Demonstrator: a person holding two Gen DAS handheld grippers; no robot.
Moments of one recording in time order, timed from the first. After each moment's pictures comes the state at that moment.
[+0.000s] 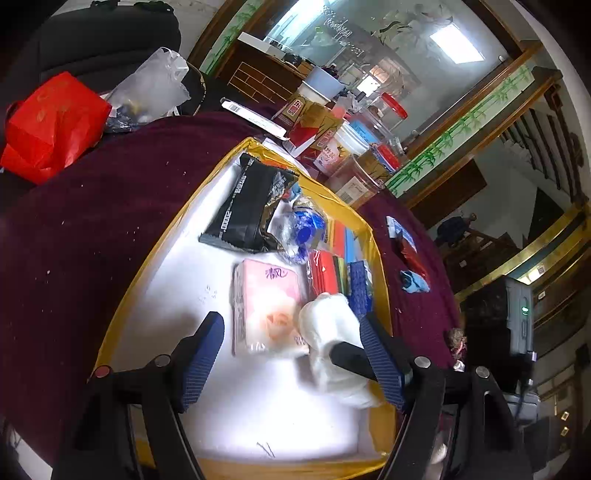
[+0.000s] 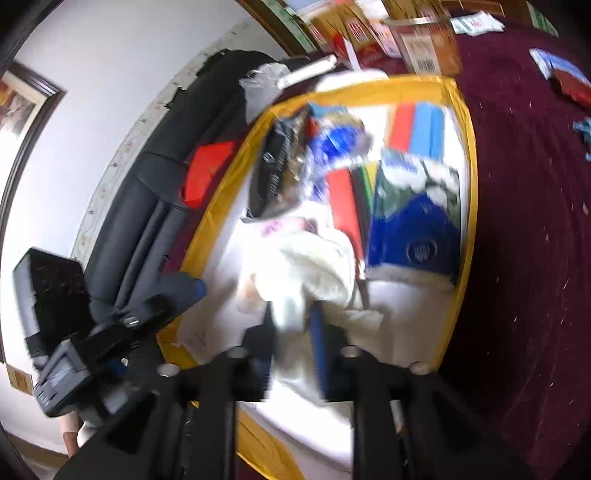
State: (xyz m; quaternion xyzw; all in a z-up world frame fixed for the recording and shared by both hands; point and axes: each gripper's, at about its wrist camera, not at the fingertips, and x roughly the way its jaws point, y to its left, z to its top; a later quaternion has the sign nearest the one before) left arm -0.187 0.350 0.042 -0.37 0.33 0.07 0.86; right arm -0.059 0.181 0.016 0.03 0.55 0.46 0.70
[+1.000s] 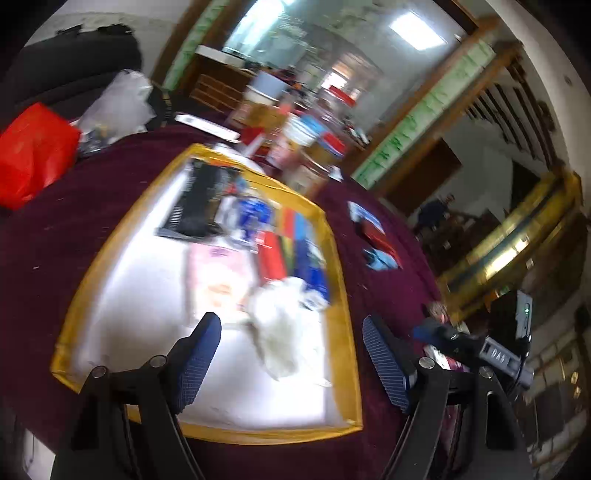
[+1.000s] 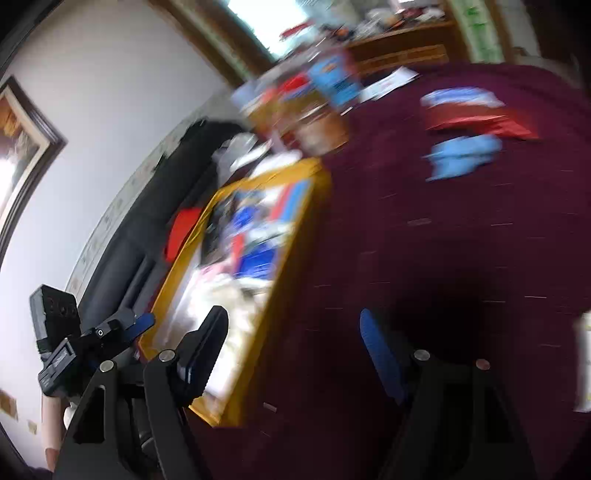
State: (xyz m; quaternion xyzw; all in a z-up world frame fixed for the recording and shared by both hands) left arm -0.198 0.297 0.066 -0.32 0.32 0.02 0.89; right arm -0.040 0.032 0.047 0.08 0.46 0.41 0.78
